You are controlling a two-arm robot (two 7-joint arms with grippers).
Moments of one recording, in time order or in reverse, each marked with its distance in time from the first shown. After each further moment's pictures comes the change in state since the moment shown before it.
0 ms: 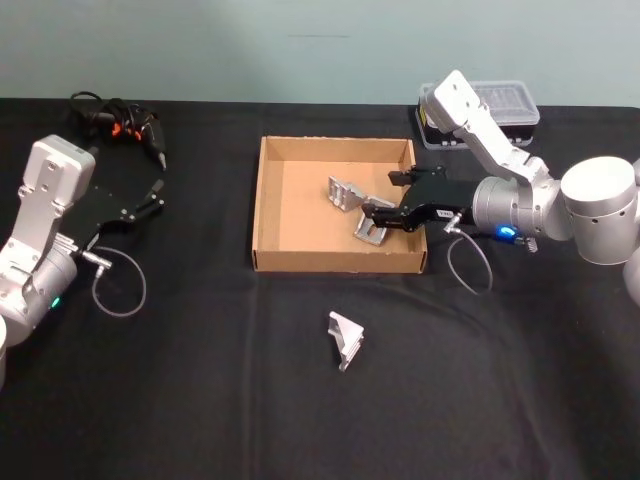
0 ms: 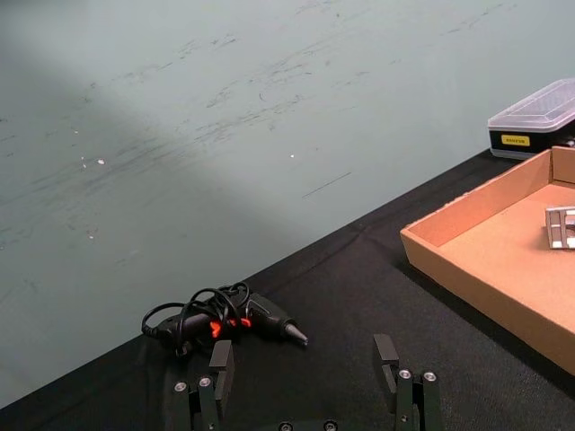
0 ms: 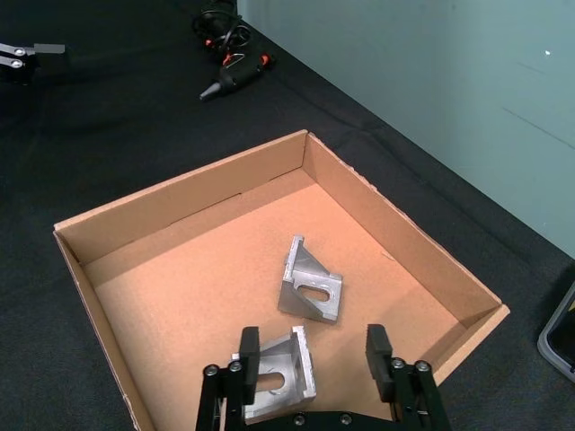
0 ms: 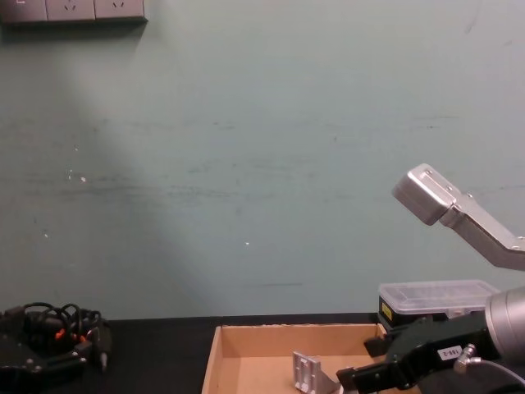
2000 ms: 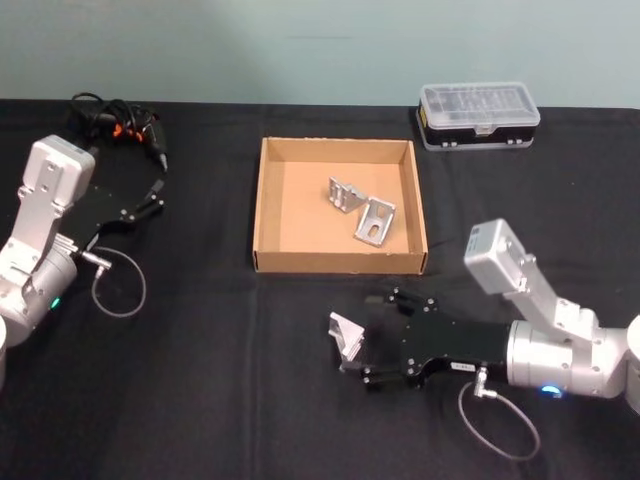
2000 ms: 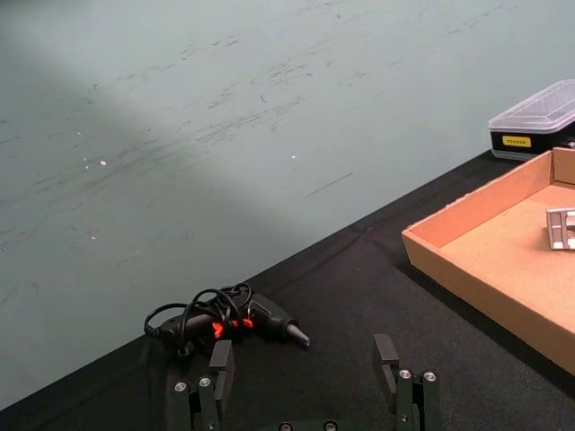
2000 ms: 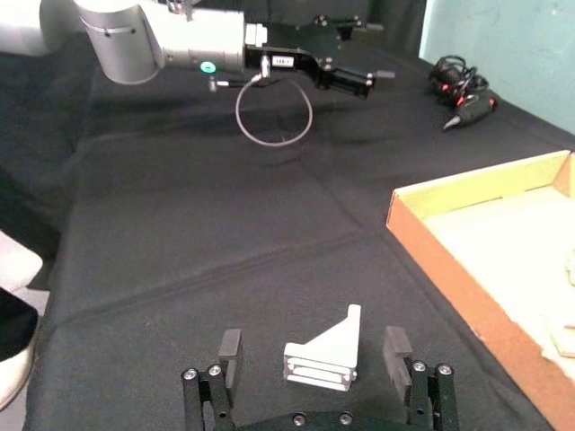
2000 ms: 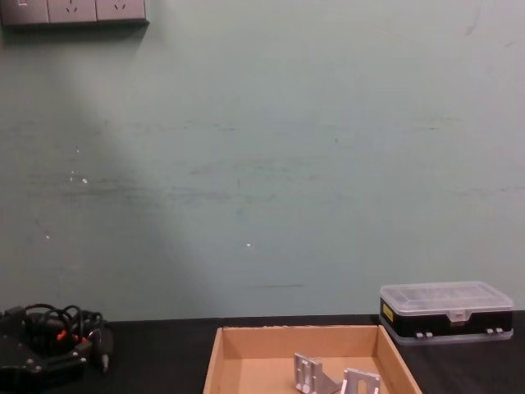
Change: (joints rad) left arm 0.000 0.000 0.000 0.000 0.000 0.000 0.000; right arm -0.436 0.282 0.040 -0.523 0.142 -0.167 0.105
